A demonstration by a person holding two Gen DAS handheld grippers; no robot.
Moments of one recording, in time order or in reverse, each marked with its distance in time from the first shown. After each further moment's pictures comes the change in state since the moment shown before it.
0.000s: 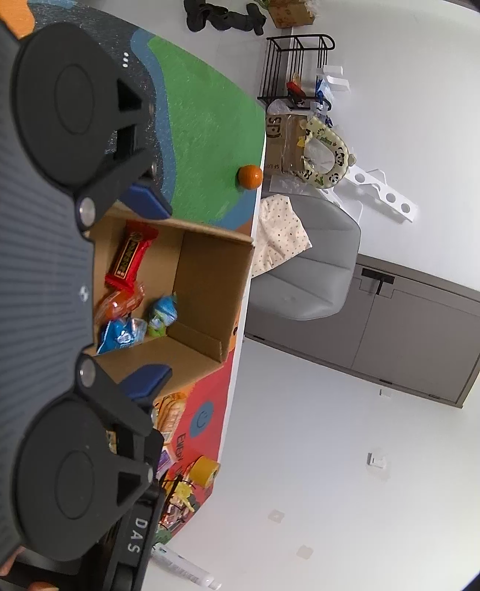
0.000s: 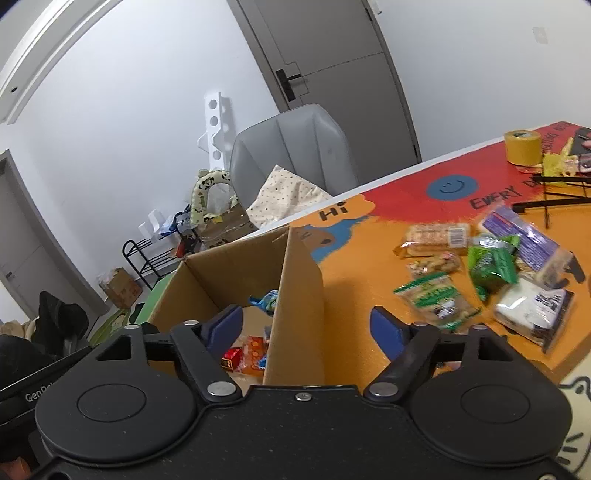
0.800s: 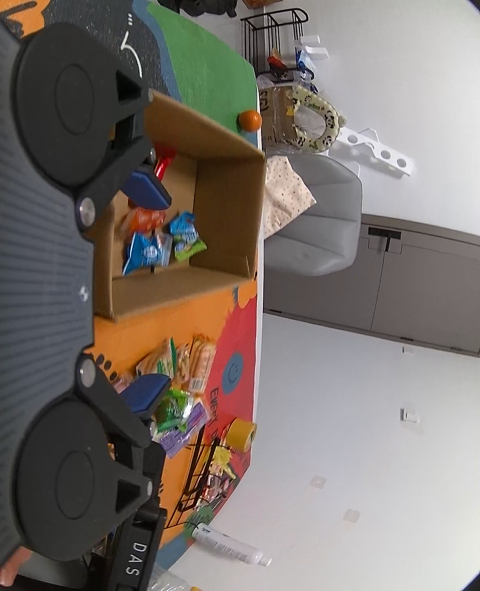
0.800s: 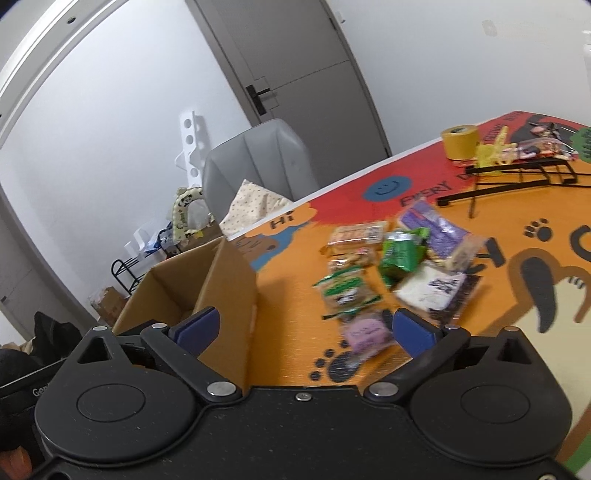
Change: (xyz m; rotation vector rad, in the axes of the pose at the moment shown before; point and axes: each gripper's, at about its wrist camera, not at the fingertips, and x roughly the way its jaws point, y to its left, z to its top) left arm 0.002 -0.087 -0.024 0.130 0.034 -0.043; right arm -0.050 -0.078 -0.008 0.069 -0.032 -0.044
